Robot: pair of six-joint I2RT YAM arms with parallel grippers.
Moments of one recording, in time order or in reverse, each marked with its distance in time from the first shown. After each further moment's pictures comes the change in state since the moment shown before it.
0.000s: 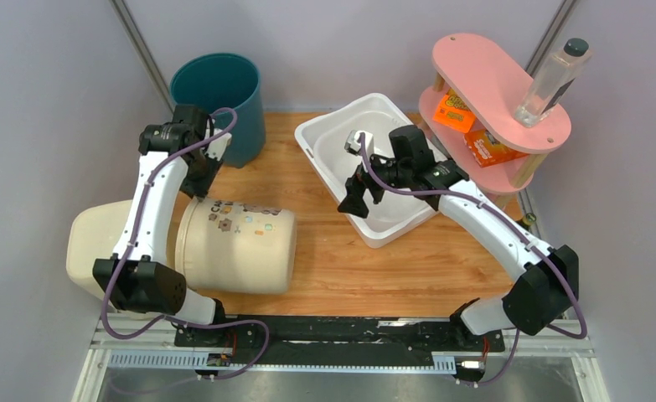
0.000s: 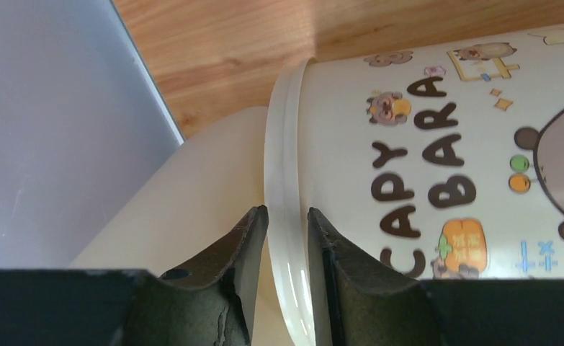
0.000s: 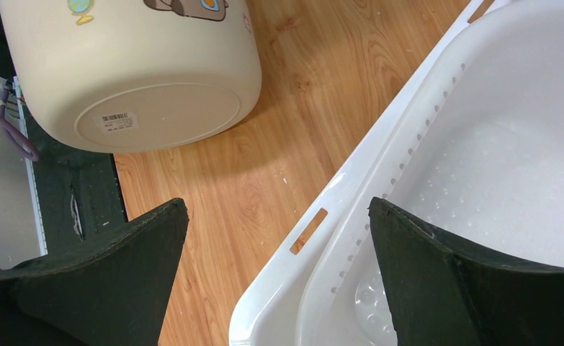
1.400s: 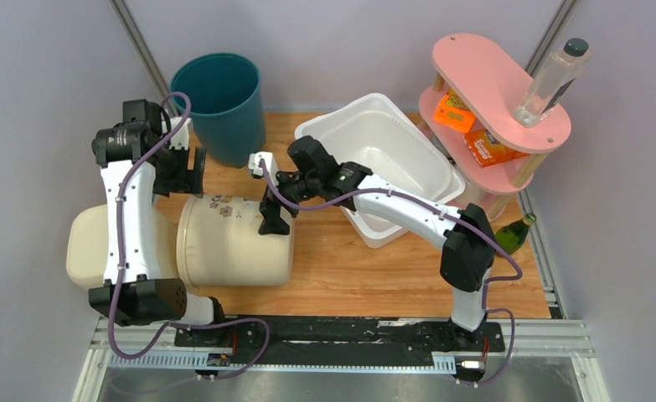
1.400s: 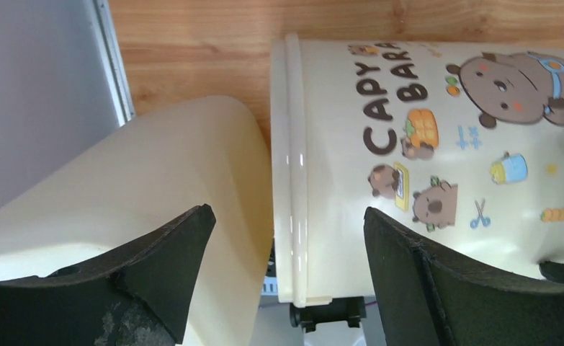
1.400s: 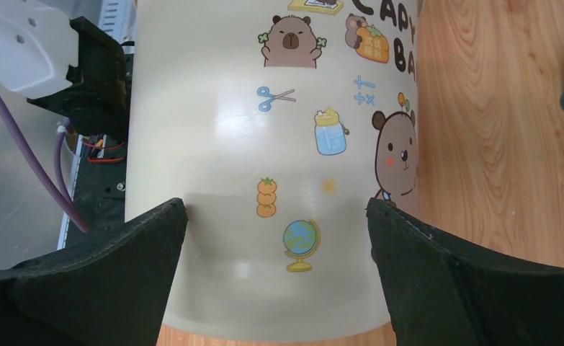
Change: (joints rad) left arm 0.211 -0.062 0.138 -0.102 0.202 -0.119; right arm 0.381 0.462 0.438 0.100 0.024 -0.010
